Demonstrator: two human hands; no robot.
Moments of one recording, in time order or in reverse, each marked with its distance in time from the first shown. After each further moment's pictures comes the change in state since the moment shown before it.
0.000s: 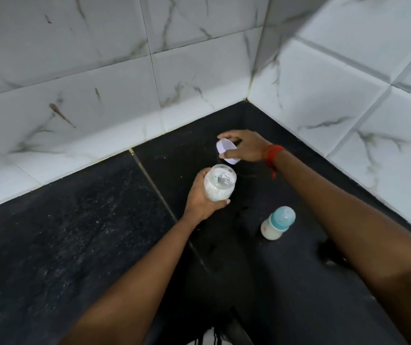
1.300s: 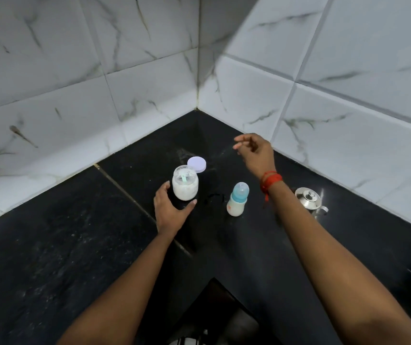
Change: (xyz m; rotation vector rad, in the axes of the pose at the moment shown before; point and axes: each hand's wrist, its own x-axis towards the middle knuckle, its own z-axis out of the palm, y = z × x) left_hand -0.068 -0.015 0.000 0.102 0.202 0.112; right_hand -0.168 0.021 0.014 0.521 0.833 0.074
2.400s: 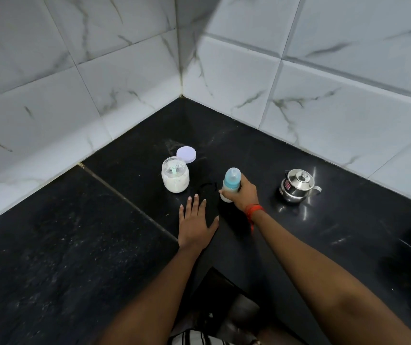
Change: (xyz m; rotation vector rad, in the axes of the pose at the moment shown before) left_hand -0.066 -0.009 0.069 0.759 -0.439 0.294; right_hand -0.086 0.118 0.021 -0.196 -0.077 0.355
